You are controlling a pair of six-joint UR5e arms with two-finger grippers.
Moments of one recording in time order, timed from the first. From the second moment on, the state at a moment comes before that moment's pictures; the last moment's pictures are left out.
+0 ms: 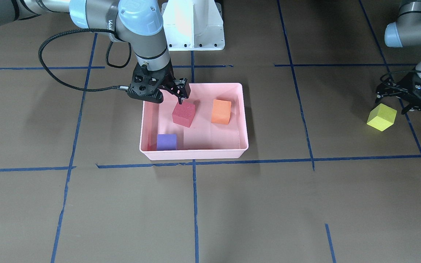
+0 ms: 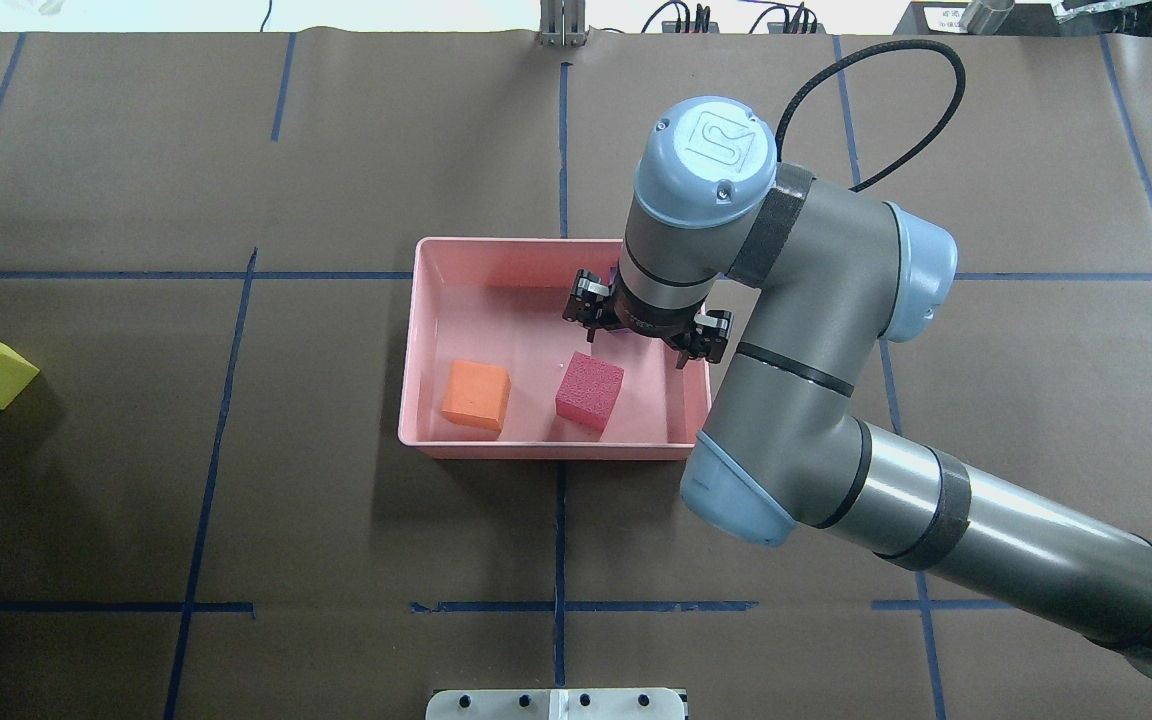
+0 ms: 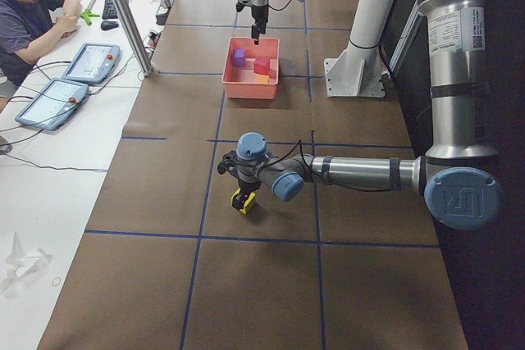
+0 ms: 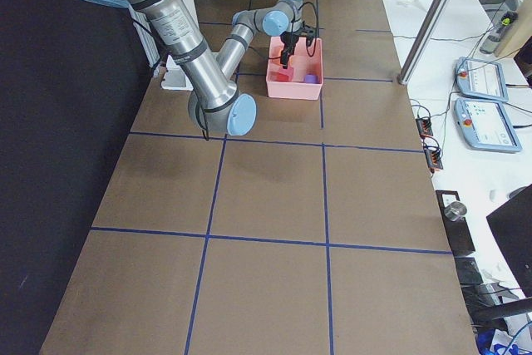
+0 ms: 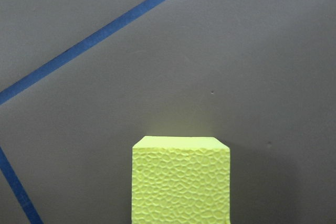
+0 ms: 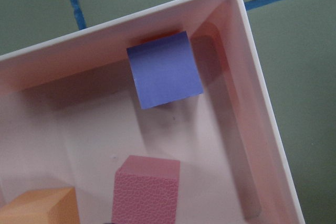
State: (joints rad) left arm -1.08 -1.43 -1.62 -2.20 -2.20 -0.18; right arm 0.59 -0.84 1.75 -1.74 1.97 1.45
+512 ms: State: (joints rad) left arm -1.06 -1.47 -1.58 -2.20 -2.20 -0.19; right arm 0.59 -0.87 1.77 -1.74 1.97 1.41
